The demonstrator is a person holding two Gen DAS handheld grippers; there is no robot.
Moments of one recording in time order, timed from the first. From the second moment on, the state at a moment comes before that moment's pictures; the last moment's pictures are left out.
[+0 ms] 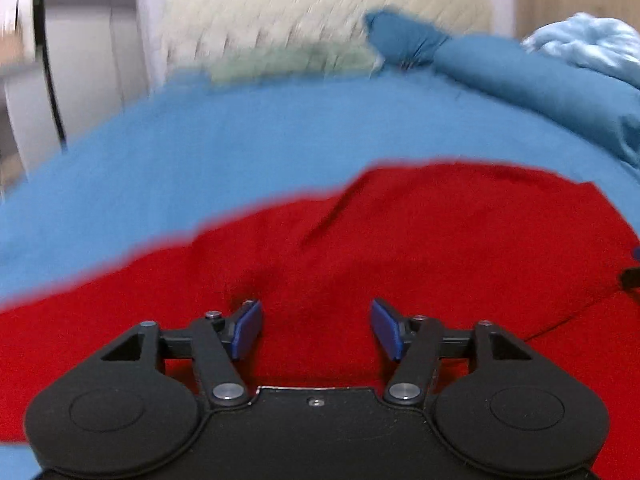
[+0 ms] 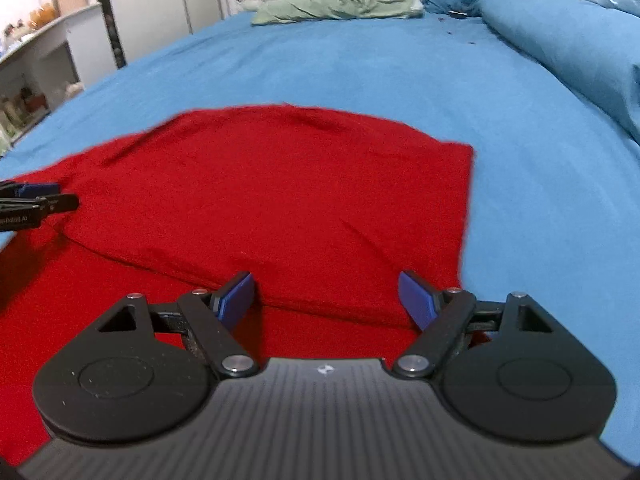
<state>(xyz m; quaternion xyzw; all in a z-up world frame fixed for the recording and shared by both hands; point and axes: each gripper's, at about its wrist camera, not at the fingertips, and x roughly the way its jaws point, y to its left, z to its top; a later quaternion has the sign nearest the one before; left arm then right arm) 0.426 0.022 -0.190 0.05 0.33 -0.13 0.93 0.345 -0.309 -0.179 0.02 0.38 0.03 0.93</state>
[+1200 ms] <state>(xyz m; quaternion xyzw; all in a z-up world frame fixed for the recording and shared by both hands) 0.324 0.285 -0.079 -0.15 0.29 0.12 0.94 0.317 -0.121 -0.046 0.01 0.35 0.14 0.93</state>
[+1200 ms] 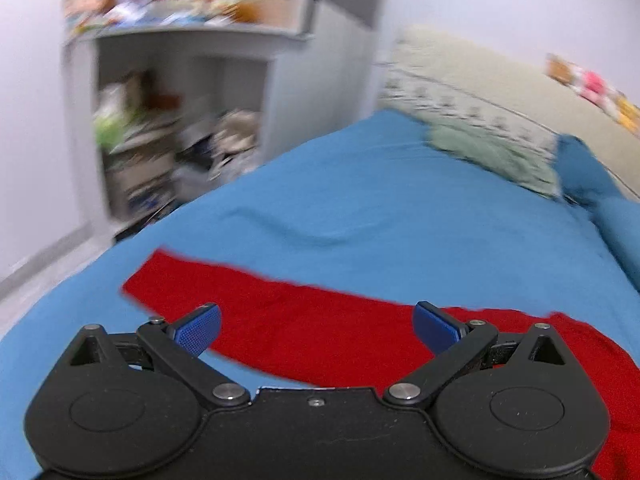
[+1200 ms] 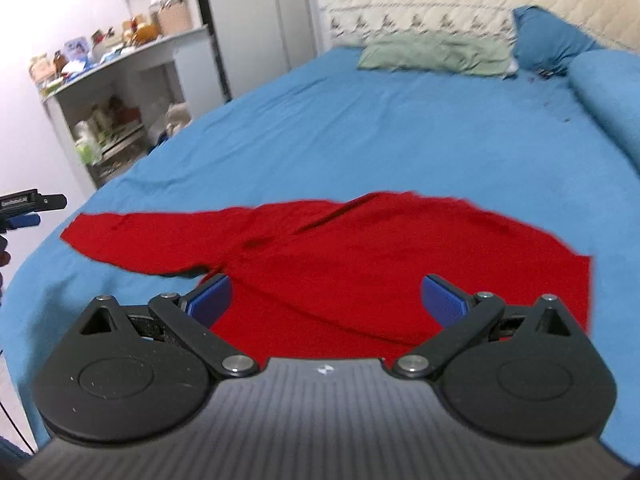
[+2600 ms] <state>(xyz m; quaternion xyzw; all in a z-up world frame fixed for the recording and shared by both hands) 0.393 0.105 -0.020 -0.07 0.17 0.00 0.98 0.341 -0.200 -0.060 0.07 0.36 0.01 0.93</state>
